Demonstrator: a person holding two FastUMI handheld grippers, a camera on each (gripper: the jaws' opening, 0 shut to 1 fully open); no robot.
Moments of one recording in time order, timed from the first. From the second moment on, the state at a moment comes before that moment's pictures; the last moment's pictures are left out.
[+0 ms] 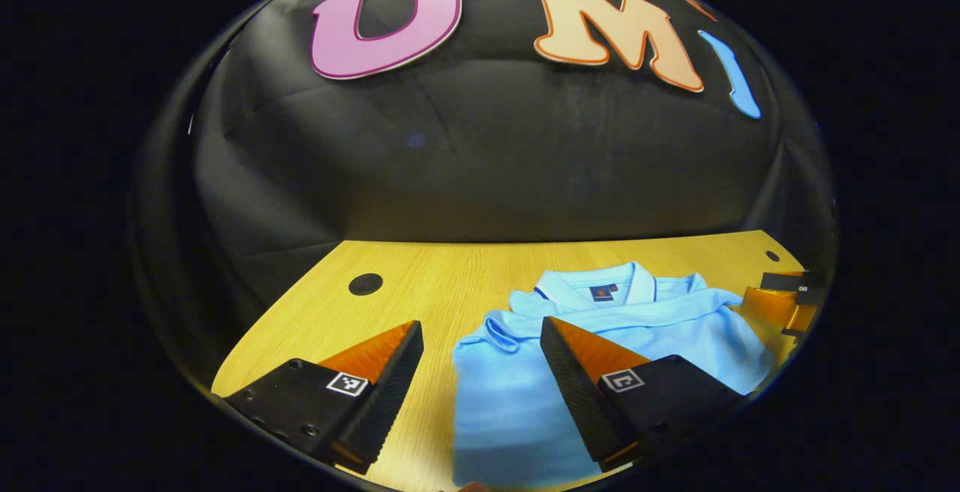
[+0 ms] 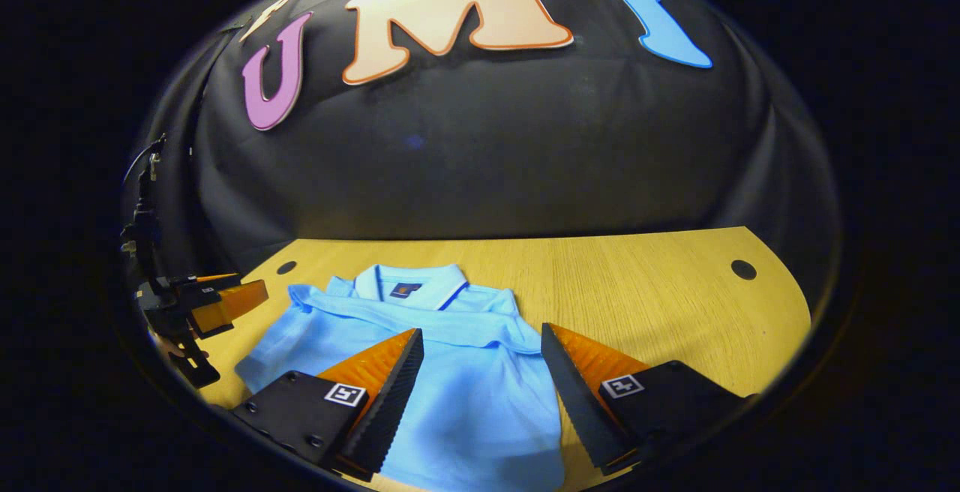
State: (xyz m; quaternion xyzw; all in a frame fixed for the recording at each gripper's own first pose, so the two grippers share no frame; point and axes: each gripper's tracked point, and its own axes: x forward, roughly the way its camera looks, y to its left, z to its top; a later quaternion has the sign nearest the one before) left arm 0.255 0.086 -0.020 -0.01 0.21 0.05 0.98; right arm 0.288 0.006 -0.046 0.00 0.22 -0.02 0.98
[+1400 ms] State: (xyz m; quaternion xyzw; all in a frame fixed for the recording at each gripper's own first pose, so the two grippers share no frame) left arm 0.039 0.019 -0.017 -0.03 0.19 0.01 0.98; right arm 0.074 0.019 -0.020 0.01 0.11 0.03 0.99
